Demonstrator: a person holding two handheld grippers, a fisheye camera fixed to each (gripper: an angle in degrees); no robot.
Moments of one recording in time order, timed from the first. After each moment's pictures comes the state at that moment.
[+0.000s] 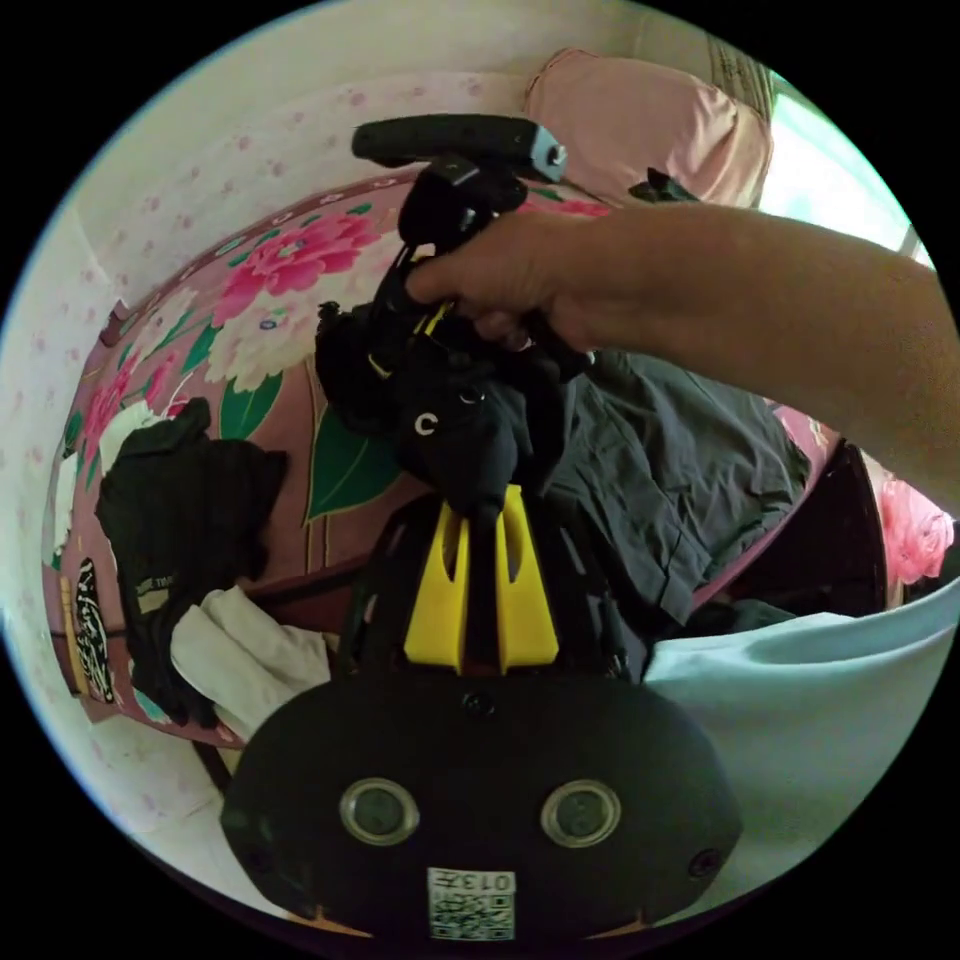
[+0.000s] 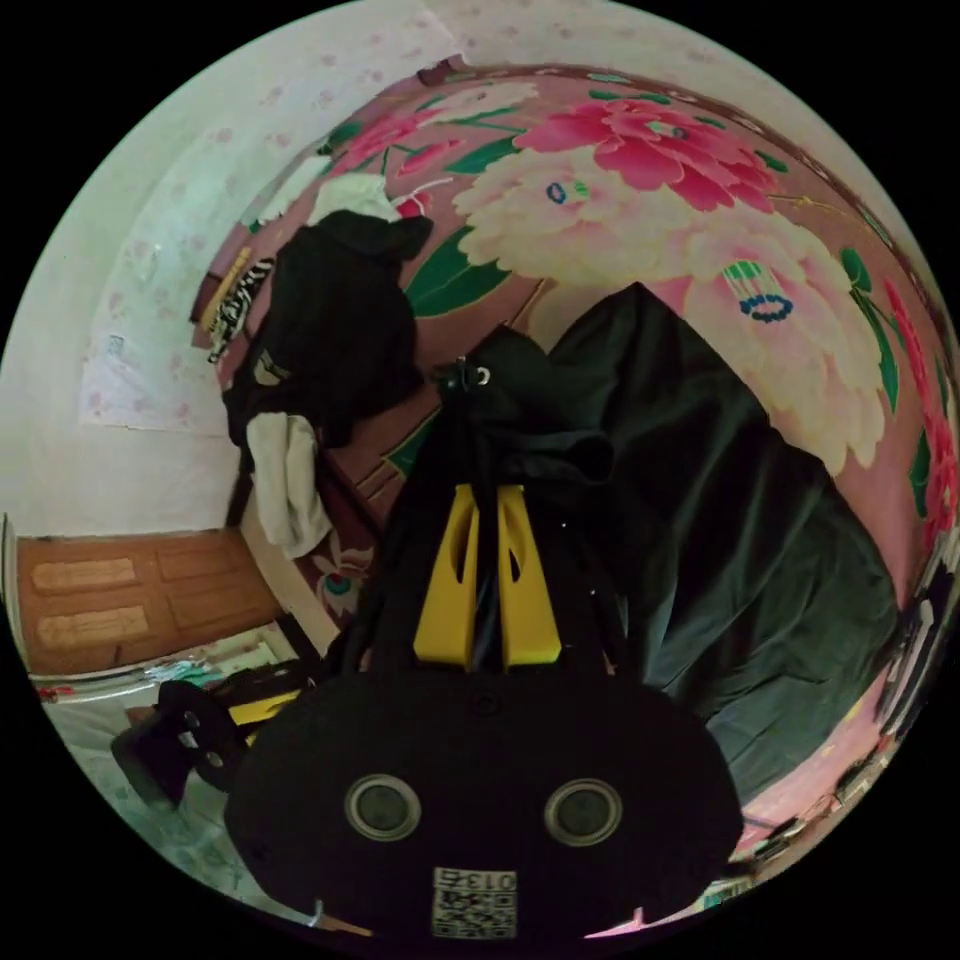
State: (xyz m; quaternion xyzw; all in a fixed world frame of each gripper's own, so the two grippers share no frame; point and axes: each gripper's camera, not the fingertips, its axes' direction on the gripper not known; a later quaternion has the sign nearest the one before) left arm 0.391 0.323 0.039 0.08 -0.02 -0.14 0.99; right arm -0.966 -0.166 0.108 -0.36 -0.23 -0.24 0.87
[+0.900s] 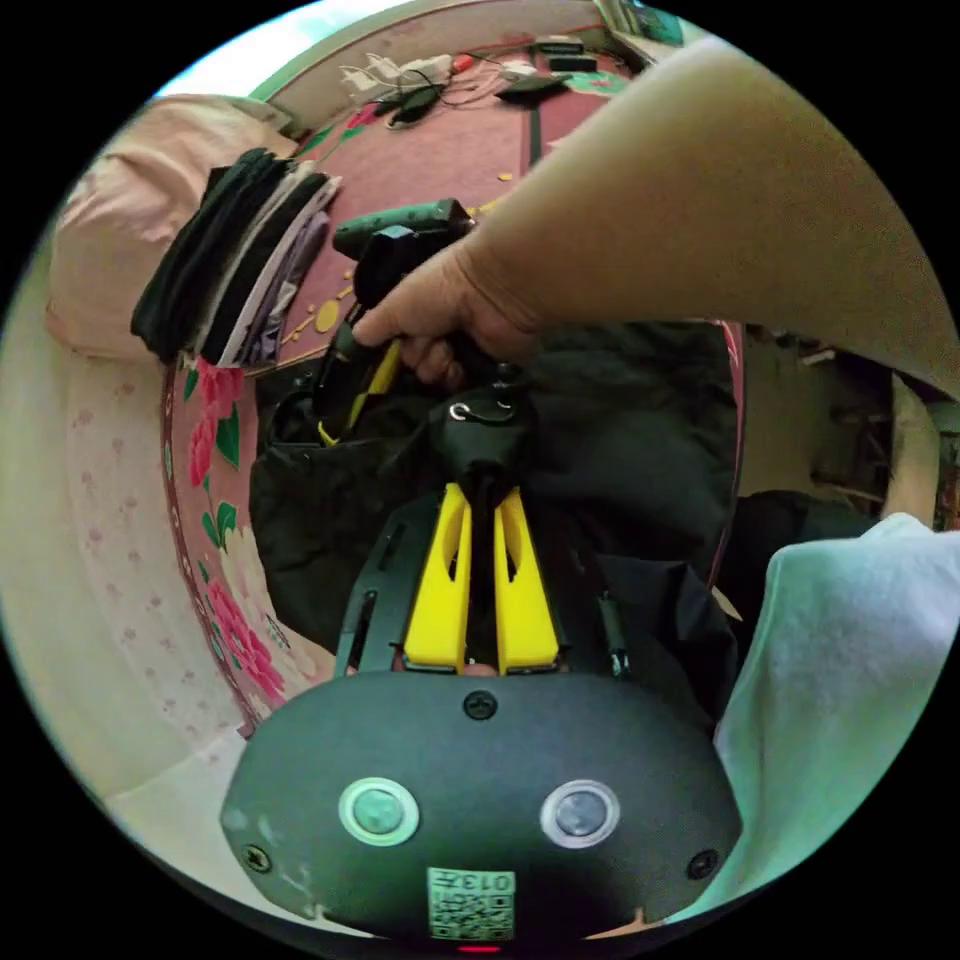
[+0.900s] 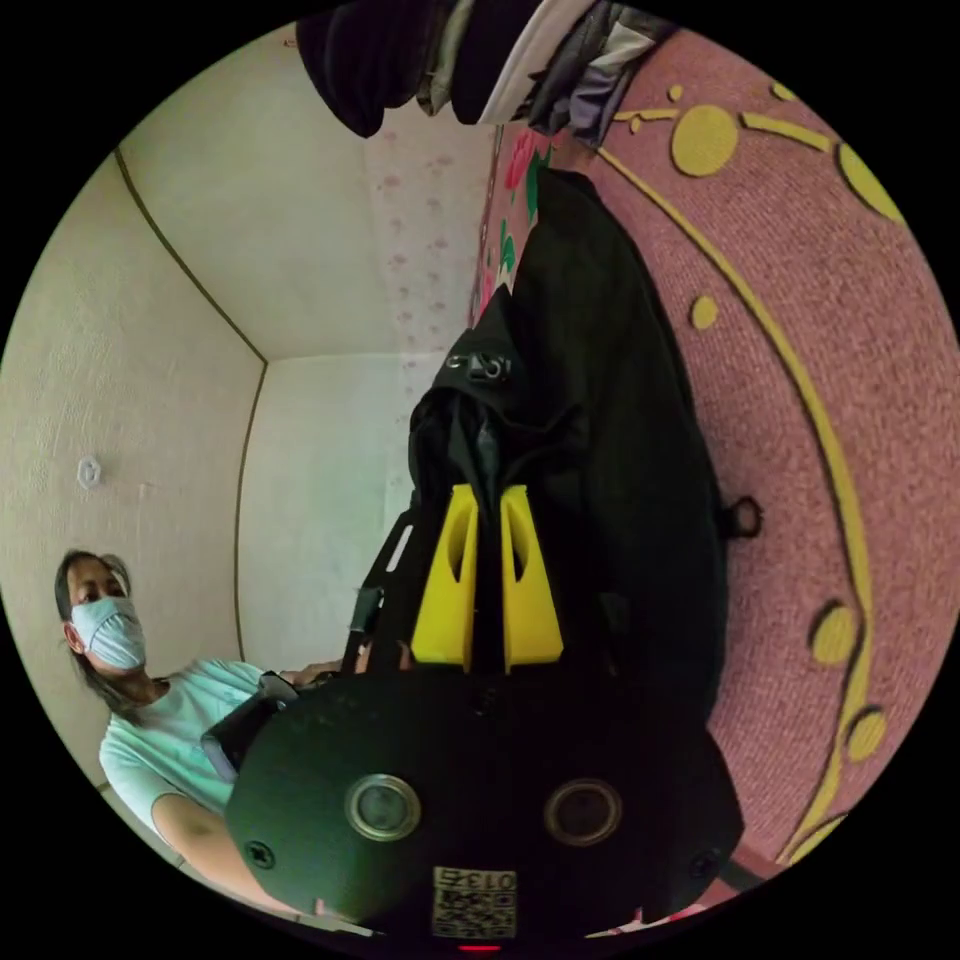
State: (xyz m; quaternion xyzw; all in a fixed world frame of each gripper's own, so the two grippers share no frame) left arm 0.862 -0.119 -0.033 -0.08 -0.13 0.38 0.91; right arm -0.207 0.144 0.228 -0.18 -0.54 0.26 0.78
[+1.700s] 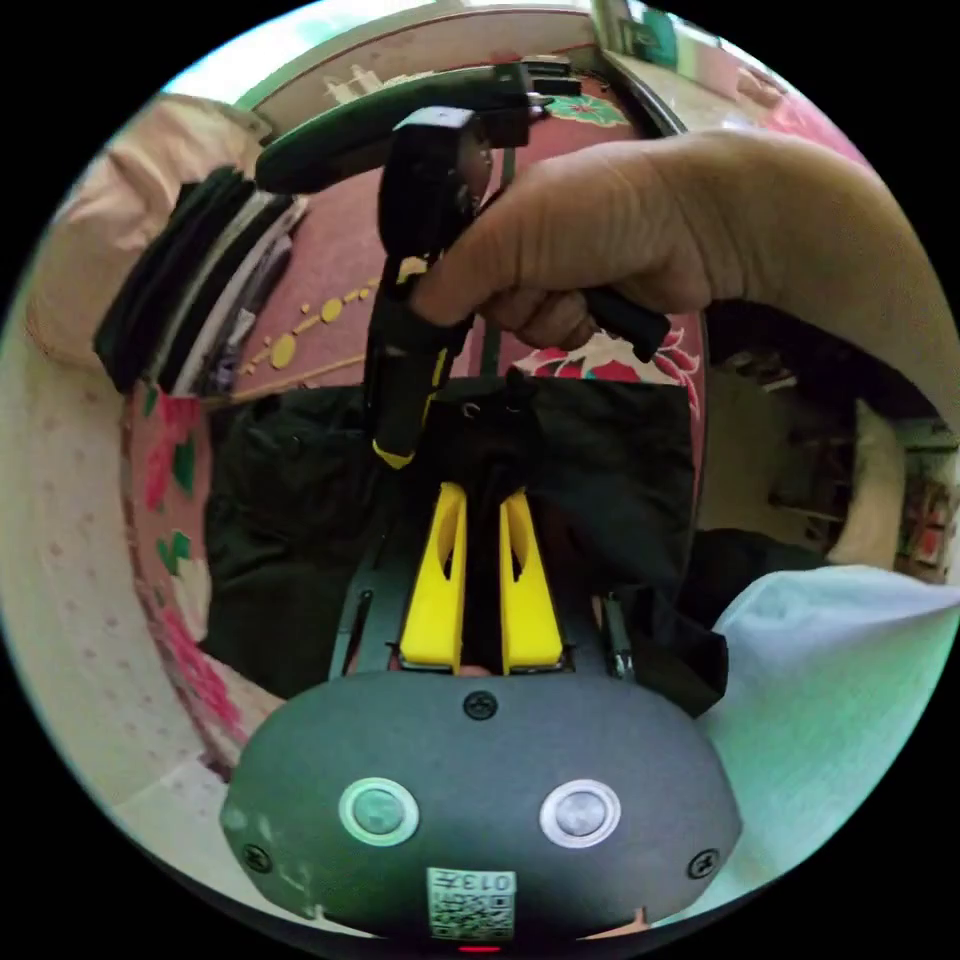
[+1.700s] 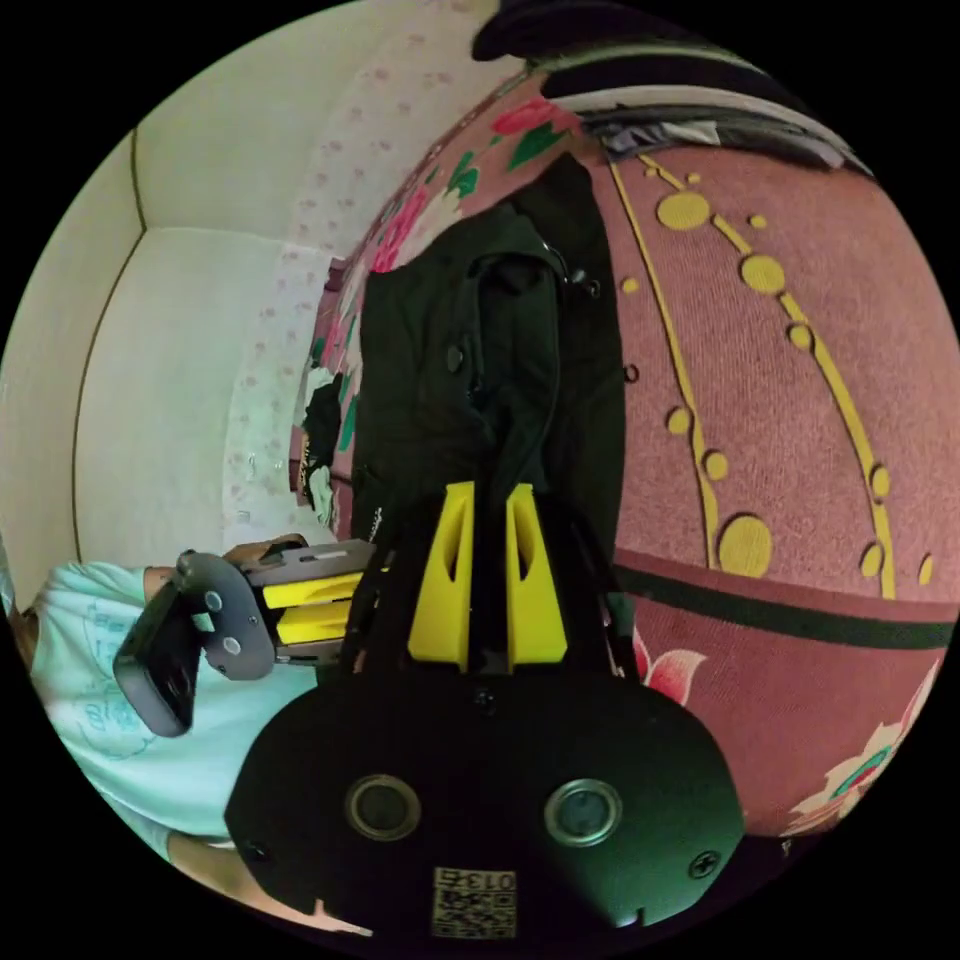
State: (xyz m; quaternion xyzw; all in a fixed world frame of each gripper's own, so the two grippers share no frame) left arm 0.868 -0.243 -0.094 -0.07 0.01 0.34 0.94; right arm -0.134 0.239 0.181 -0.30 -0.35 0.09 0.89
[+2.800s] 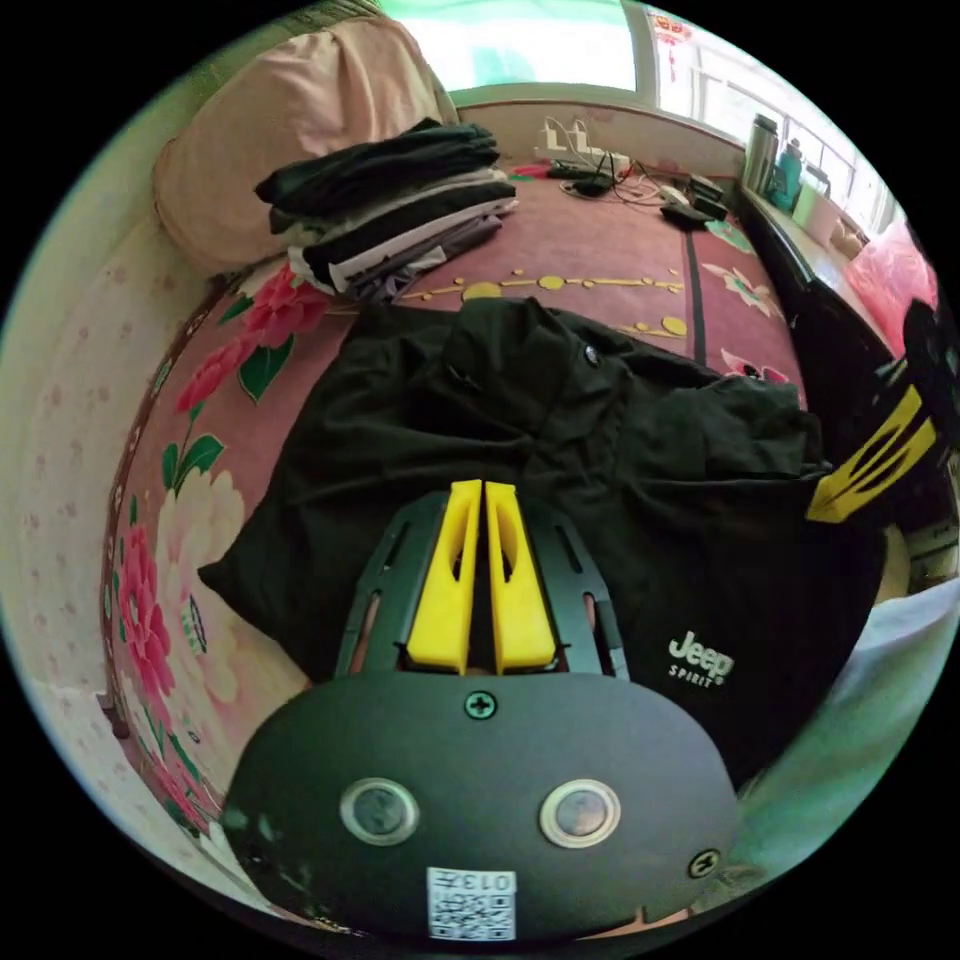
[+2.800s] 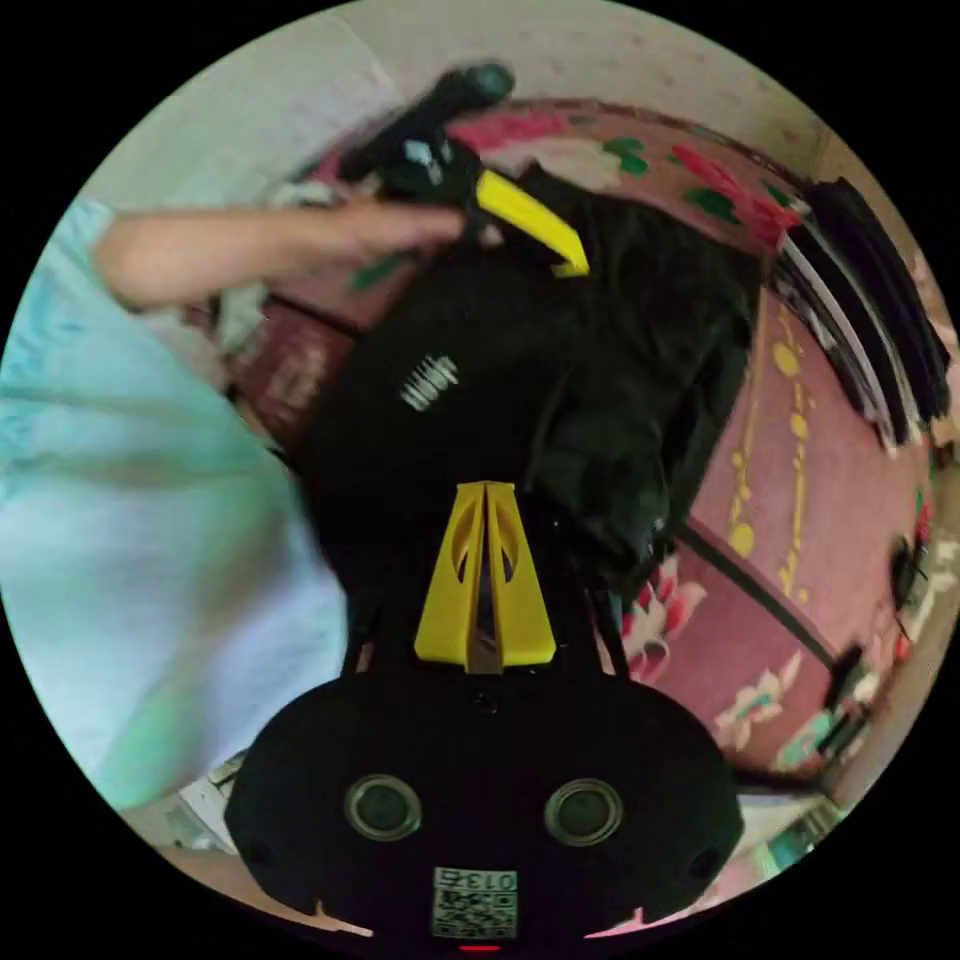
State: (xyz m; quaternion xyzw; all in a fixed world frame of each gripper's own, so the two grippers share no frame) left arm 0.575 -0.273 -0.081 0.05 0.01 0.24 0.97; right arm -0.289 0.261 0.079 -0.34 -0.10 -0.23 0.91
